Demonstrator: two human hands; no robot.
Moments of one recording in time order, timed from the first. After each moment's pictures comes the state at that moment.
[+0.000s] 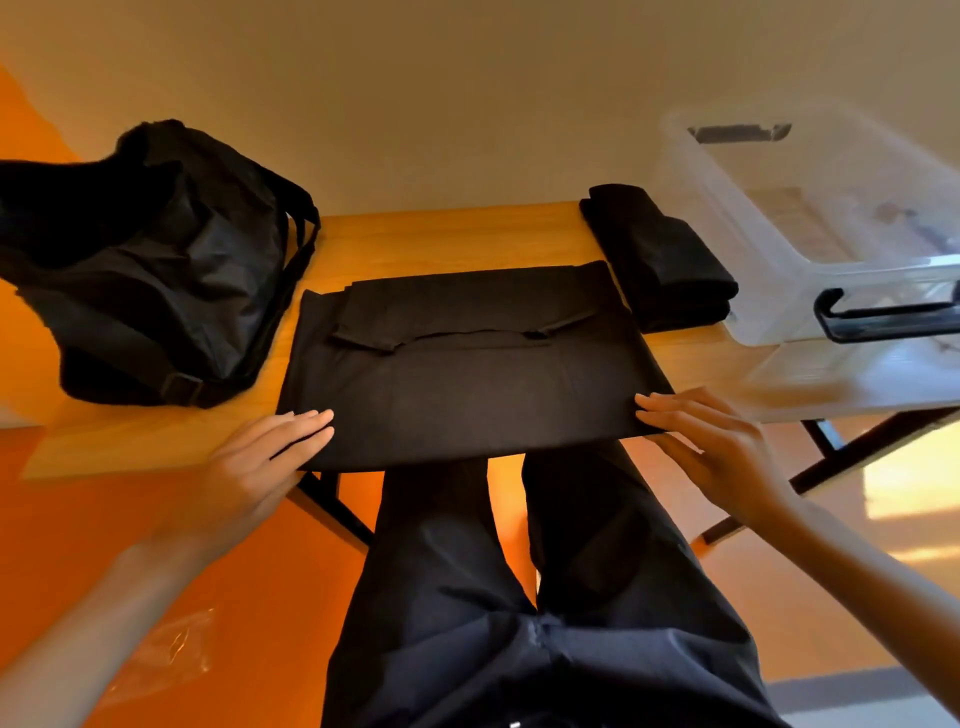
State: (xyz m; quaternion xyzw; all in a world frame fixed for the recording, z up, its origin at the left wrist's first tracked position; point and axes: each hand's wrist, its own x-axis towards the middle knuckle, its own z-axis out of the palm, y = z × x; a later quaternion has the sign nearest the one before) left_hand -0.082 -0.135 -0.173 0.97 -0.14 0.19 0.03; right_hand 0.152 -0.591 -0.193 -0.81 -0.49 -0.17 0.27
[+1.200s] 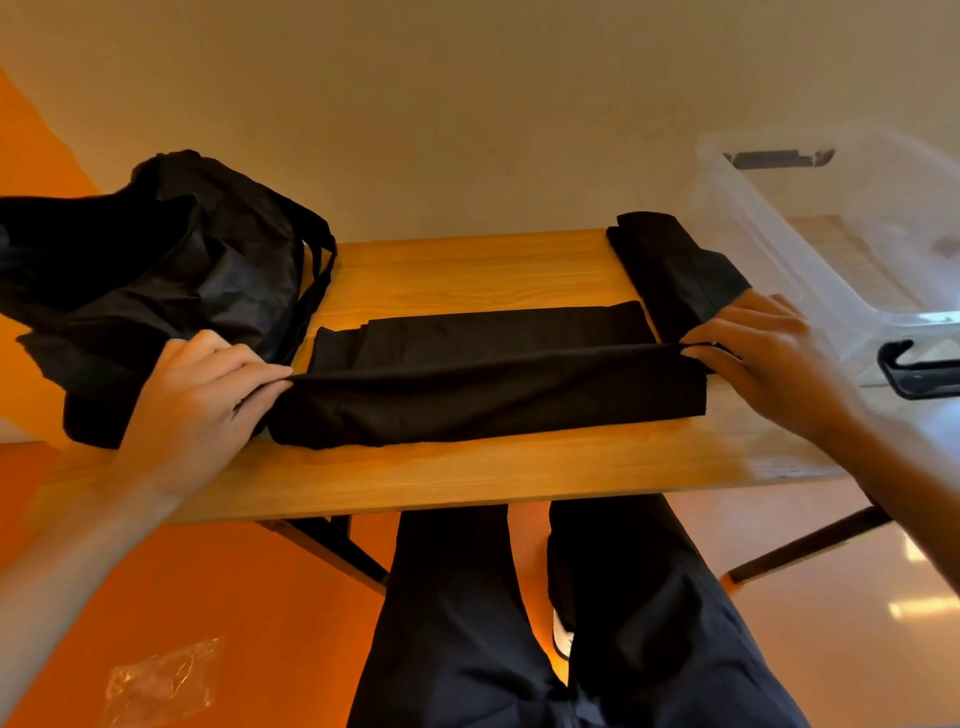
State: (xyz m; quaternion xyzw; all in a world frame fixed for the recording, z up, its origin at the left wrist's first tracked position) left_hand -0.021 -0.086 -0.103 0.95 -0.03 0.30 -0.01; right_hand 0.257 -0.550 -0.113 -0.82 -0.51 -0.21 0.17
